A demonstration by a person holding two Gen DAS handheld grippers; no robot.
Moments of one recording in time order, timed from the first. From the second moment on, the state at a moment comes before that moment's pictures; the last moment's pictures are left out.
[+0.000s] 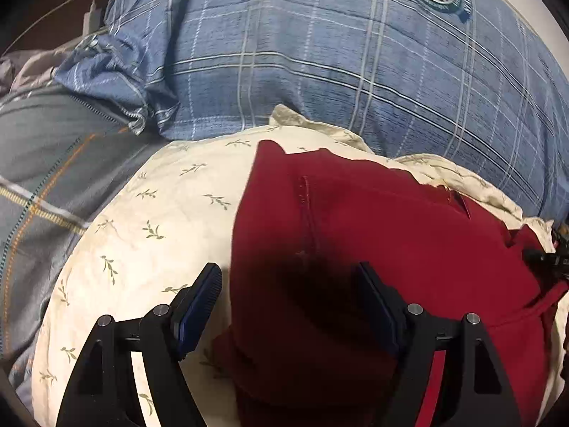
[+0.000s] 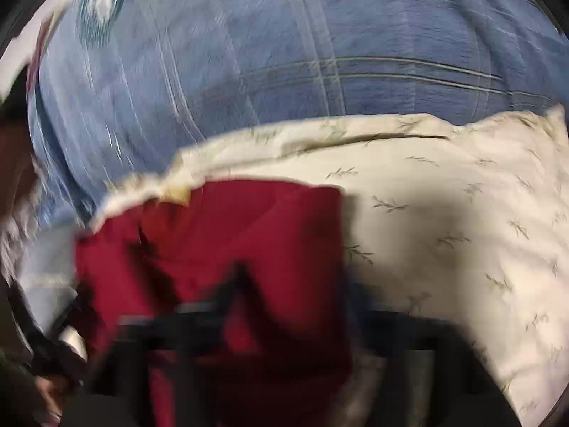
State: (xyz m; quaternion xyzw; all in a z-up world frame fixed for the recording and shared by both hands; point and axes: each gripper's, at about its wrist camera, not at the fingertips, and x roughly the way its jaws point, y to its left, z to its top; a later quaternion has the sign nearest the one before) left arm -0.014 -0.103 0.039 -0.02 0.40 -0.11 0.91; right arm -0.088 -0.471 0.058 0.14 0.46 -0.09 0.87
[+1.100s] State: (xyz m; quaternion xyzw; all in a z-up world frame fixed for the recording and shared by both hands) left arm -0.064 -0.071 0.061 -0.03 0.40 -0.10 0.91; right arm -0.177 -0.445 0.062 0.08 0.47 -0.16 0.87
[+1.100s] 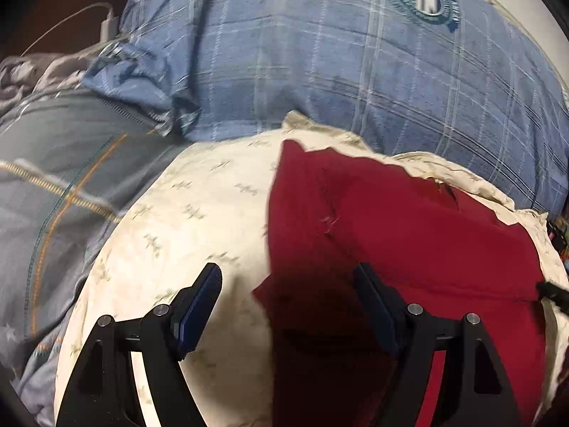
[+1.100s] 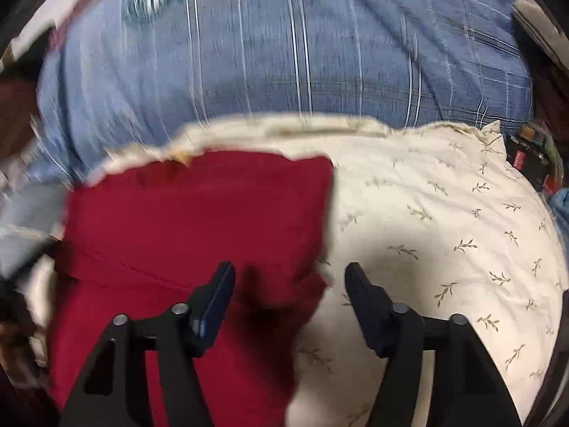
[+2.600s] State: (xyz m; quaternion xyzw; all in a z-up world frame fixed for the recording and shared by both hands) left arm -0.129 -0.064 0.109 -0.01 0.41 -0.11 0.90; right arm -0.284 -0.375 0.065 0.15 0.45 -0.06 0.88
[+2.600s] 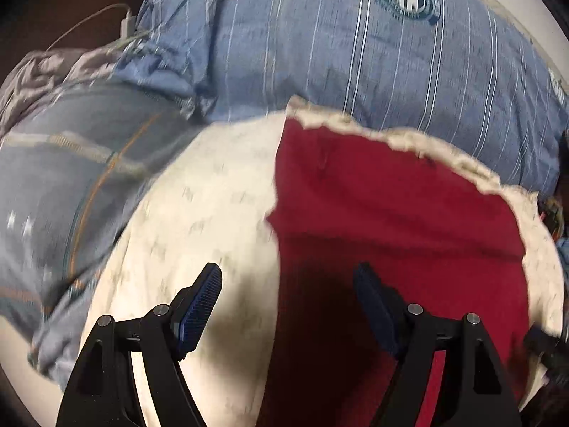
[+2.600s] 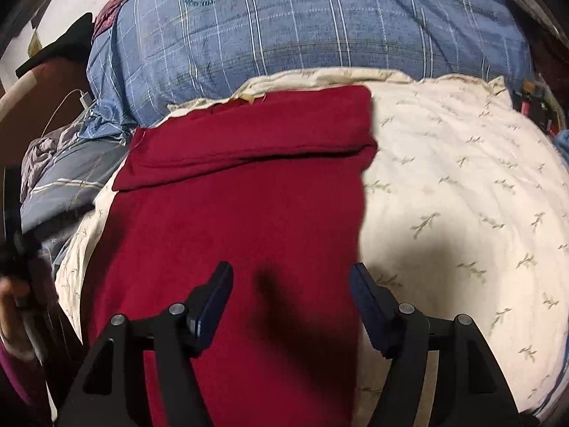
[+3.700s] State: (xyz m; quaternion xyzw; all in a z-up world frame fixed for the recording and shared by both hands) left arm -0.037 -0.126 0.086 0.00 0.41 -0.14 0.90; right arm -0.285 -0.391 0.051 0.20 0.46 -0.04 0.86
